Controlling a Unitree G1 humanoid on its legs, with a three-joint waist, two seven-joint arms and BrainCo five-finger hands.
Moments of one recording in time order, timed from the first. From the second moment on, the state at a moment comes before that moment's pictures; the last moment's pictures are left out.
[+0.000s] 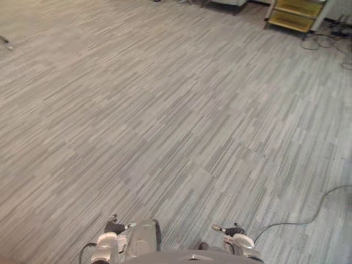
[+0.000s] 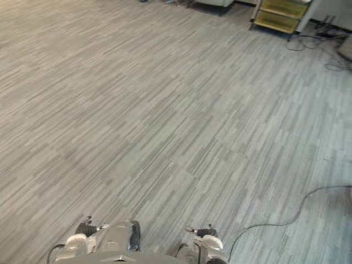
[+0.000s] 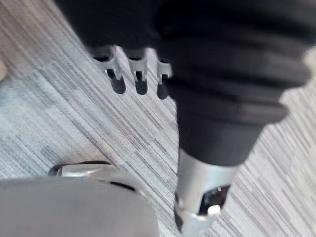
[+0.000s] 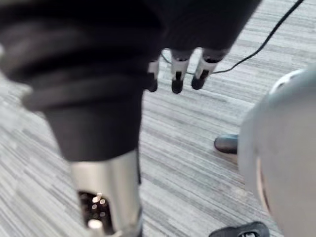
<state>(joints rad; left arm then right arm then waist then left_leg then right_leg) 0.03 0.04 0.17 1.00 0.06 -0.02 0.12 -0.03 -0.02 -0.29 1.01 -0.02 0.02 -0.22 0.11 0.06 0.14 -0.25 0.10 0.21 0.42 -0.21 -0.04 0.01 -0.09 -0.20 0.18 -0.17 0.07</state>
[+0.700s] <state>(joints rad) 0.03 0.04 0.09 1.02 0.08 -0.01 0.12 -0.04 -0.04 -0.34 0.93 -0.04 0.03 -0.22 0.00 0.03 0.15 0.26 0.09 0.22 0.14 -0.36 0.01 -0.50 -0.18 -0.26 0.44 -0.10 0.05</state>
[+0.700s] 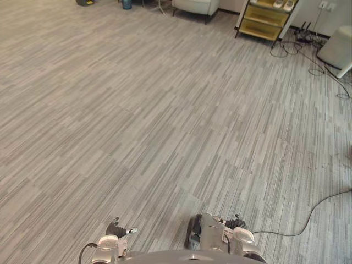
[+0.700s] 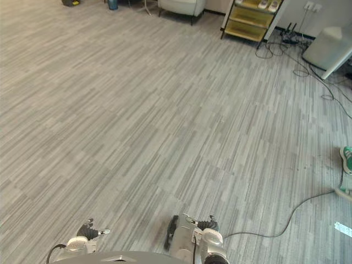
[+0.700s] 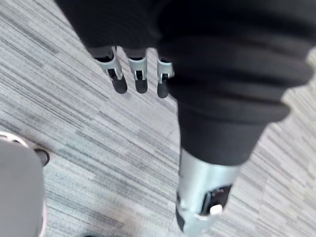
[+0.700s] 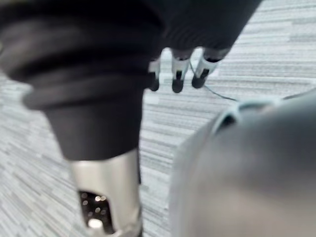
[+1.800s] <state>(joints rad) 0.05 0.06 0.19 1.02 0.07 -0.02 0.12 -0.03 -0.02 -0.38 1.04 -0.02 0.03 -0.22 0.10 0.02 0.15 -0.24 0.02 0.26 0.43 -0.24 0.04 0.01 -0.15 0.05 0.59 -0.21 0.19</state>
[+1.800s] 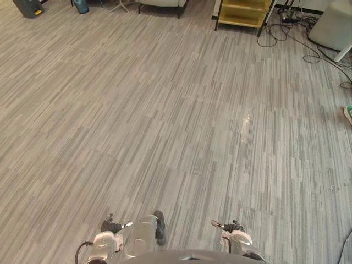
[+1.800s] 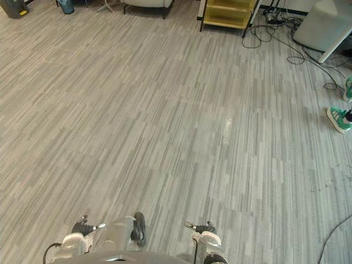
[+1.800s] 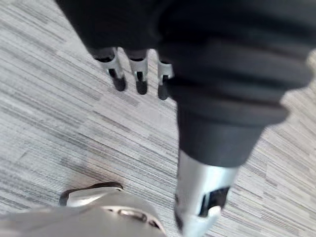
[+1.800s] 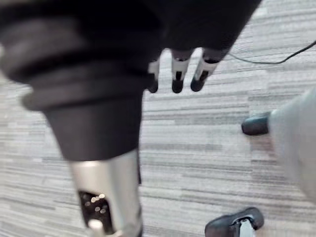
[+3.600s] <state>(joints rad) 0.09 0.13 0.01 1.15 0.07 -0.02 0.08 0.07 -0.05 -0.55 1.12 0.05 0.03 -0.20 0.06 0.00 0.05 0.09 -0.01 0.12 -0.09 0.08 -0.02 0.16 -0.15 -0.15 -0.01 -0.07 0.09</state>
